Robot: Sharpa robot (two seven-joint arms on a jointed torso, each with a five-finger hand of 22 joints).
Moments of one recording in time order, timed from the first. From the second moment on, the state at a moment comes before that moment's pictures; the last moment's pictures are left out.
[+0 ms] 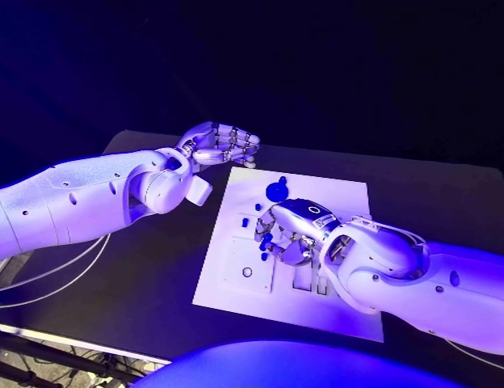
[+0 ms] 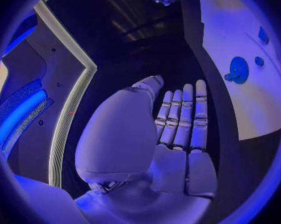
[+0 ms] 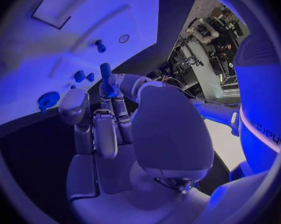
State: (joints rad) left arm 1.15 -0.87 0.02 1.42 -0.25 -0.14 0.32; left_hand 1.56 -0.20 0.36 0.24 0.27 0.84 0.21 0.24 0.25 0.87 0.18 0.30 0.07 0.78 0.13 0.78 0.28 0.17 0.84 0.23 0.48 0.35; right arm 1.14 -0.62 -0.19 1.74 -1.56 -0.38 -0.23; right_hand 1.44 -0.23 0.71 0.04 0.30 1.07 0.12 0.27 0.38 1.08 0.13 0.32 0.06 1.47 -0.02 1.46 1.25 0.12 1.31 0.07 1.06 1.21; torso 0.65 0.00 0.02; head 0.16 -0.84
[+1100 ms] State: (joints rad) left arm 1.15 -0.85 0.02 1.41 -0.25 -0.14 0.31; left_hand 1.56 -0.20 0.36 0.24 0.27 0.84 0.21 0.24 0.25 0.87 0.18 0.30 0.07 0.78 0.13 0.78 0.28 0.17 0.84 0.23 0.48 0.35; right arm 1.06 -0.54 -0.19 1.68 -1.57 -0.37 -0.20; right_hand 1.44 -0.22 0.71 0.03 0.29 1.07 0.12 0.27 0.38 1.08 0.13 0.32 0.06 1.47 -0.02 1.46 1.25 0.12 1.31 0.07 1.06 1.21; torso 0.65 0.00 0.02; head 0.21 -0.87
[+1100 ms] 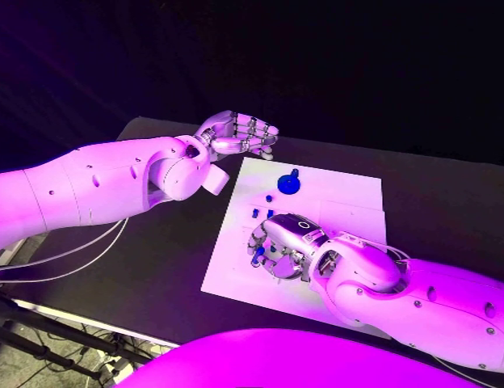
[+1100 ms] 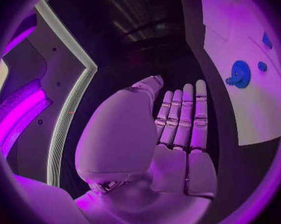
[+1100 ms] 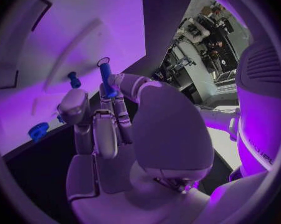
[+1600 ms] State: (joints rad) left arm 1.15 -0.85 0.02 1.41 -0.25 -0.13 0.31; left_hand 1.56 -0.20 0.36 0.24 0.27 0.84 0.21 0.24 0.25 0.87 0.18 0.30 0.07 0.78 0.13 0.78 0.28 0.17 0.84 0.23 0.48 0.35; right arm 1.06 -0.54 -0.19 1.67 -1.57 -0.36 -0.20; right_hand 1.44 -0.22 0.71 0.03 0.30 1.07 0.12 0.27 0.38 1.08 0.13 0.32 0.06 1.47 -0.02 1.46 1.25 0.12 1.31 0.07 1.06 1.21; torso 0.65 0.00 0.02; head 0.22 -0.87
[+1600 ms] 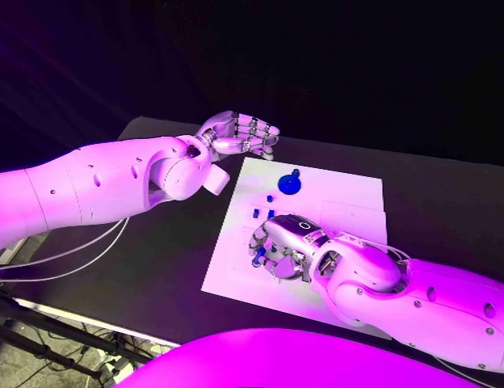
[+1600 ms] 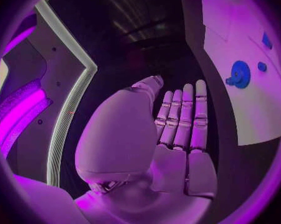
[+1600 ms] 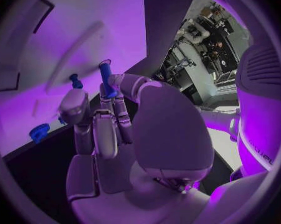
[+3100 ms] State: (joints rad) left arm 1.15 -0.85 0.02 1.41 -0.25 -0.13 0.30; left_hand 1.56 -0.20 0.36 0.25 0.27 0.84 0.21 0.24 0.25 0.87 0.18 0.30 0.07 0.78 0.13 0.78 0.28 0.17 0.84 0.23 0.48 0.35; right arm 1.05 -0.53 -0.20 1.67 -1.61 -0.36 -0.21; right_hand 1.43 -0.22 0.71 0.03 0.30 1.07 0.12 0.27 0.38 1.08 0.13 0.32 0.06 1.47 -0.02 1.46 1.25 0.12 1.31 0.07 1.06 1.21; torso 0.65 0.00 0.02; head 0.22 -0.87
